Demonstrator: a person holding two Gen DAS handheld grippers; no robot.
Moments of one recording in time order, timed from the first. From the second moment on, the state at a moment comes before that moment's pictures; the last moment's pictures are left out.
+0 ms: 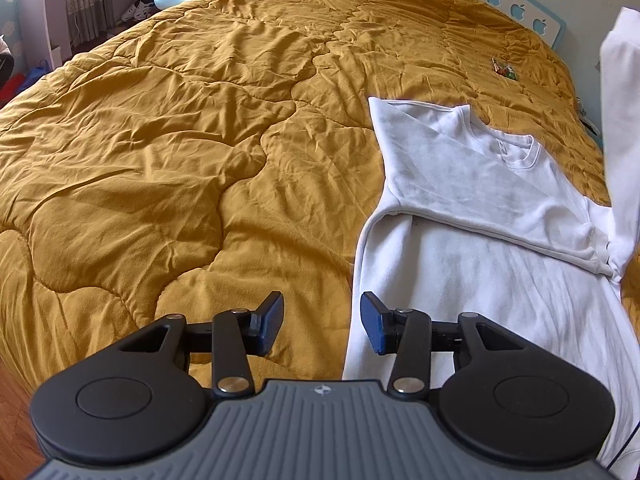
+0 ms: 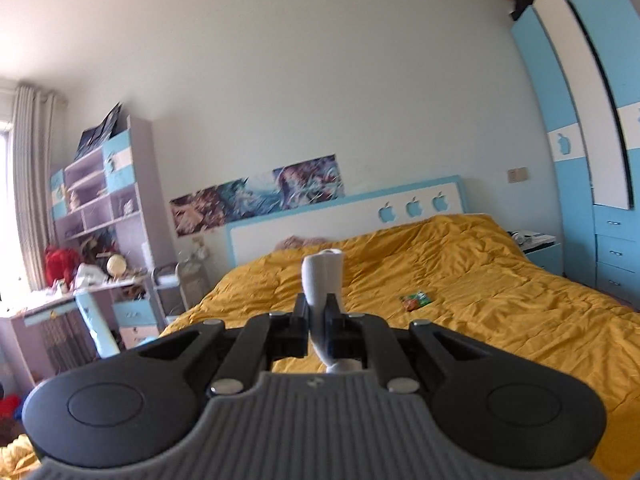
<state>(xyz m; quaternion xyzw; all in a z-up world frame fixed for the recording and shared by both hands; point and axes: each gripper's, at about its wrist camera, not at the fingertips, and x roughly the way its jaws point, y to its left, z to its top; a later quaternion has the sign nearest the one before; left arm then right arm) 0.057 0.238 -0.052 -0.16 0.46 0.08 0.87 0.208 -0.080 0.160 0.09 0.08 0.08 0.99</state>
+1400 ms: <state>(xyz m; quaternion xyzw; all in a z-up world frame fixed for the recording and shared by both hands) 0.080 0.241 -0.061 -0.08 0.40 0.00 0.91 0.138 -0.090 -0.024 -0.02 0.34 0.16 0.93</state>
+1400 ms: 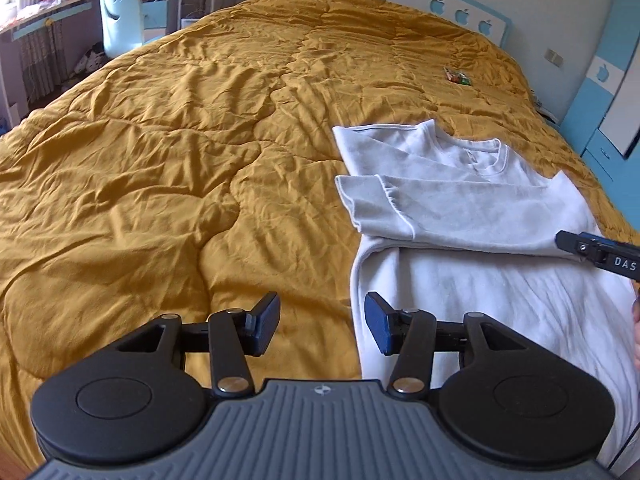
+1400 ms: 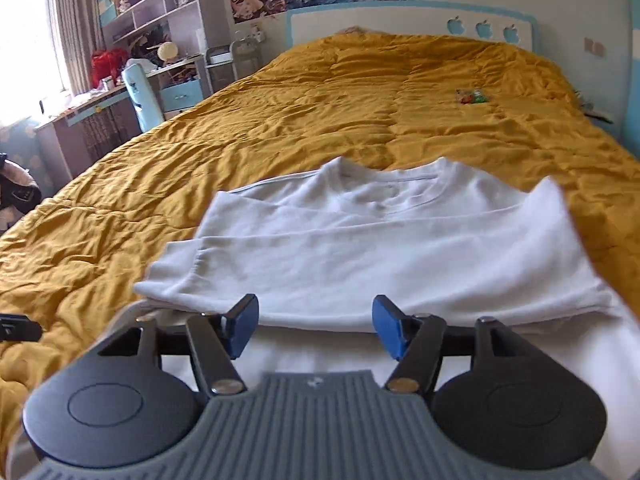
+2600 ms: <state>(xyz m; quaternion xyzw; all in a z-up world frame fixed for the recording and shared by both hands) 0.188 0.186 -0.140 -0.06 0.39 0.13 0.91 0.200 -0.307 -0.097 -0.04 0.35 -0.03 0.94</state>
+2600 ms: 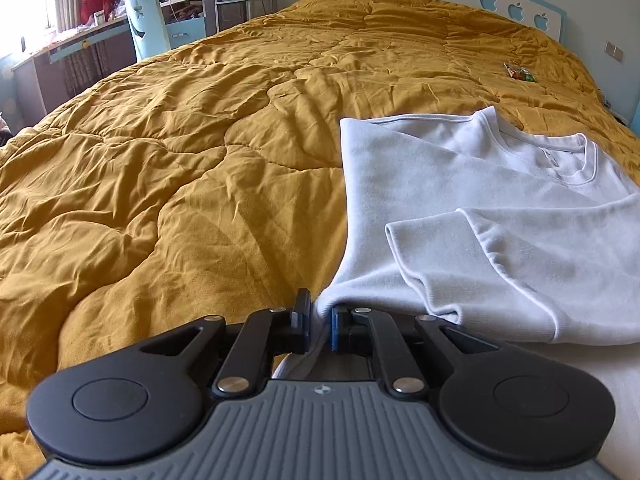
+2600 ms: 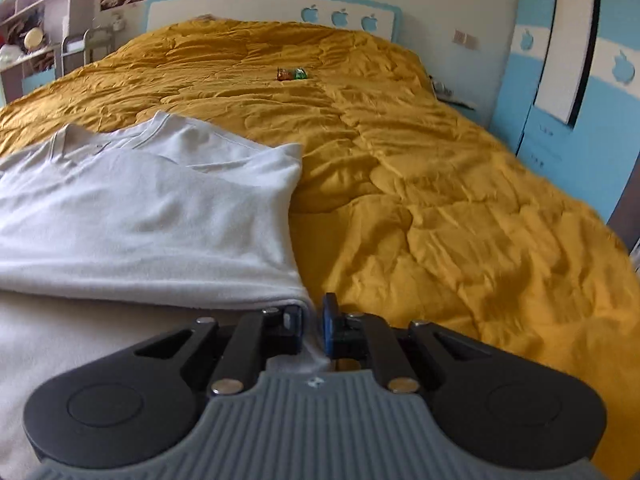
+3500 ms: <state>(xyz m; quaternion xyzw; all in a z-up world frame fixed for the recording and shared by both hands) 0.229 0.180 -0.123 -0.18 0.35 -0.03 0.92 0.207 -0.287 -0.050 0.06 0.29 0.04 0.95</state>
